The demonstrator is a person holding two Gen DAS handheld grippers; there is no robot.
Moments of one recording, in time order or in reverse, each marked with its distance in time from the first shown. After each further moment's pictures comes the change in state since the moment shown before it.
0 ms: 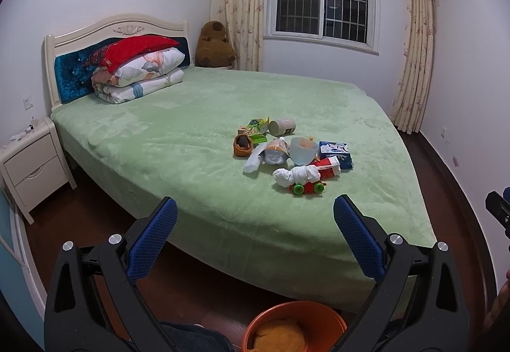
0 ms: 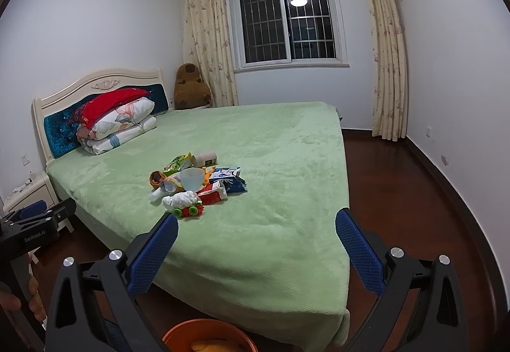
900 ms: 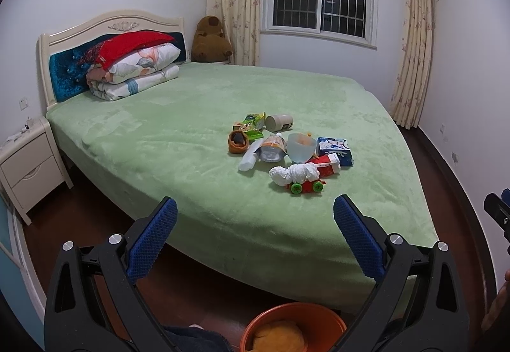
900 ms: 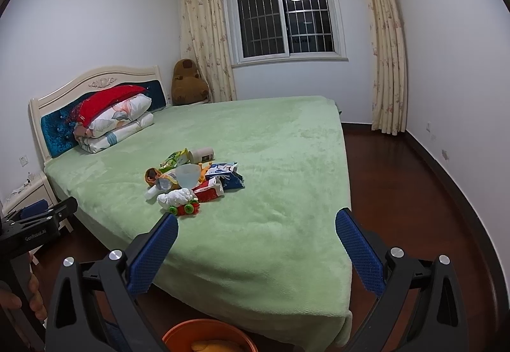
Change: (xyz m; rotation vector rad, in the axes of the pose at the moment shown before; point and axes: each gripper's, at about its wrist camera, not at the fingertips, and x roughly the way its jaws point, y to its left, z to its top) left arm 0.014 0.003 0.007 0.003 0.030 -0.015; right arm 0.010 -0.004 0.006 0.013 0.032 -0.004
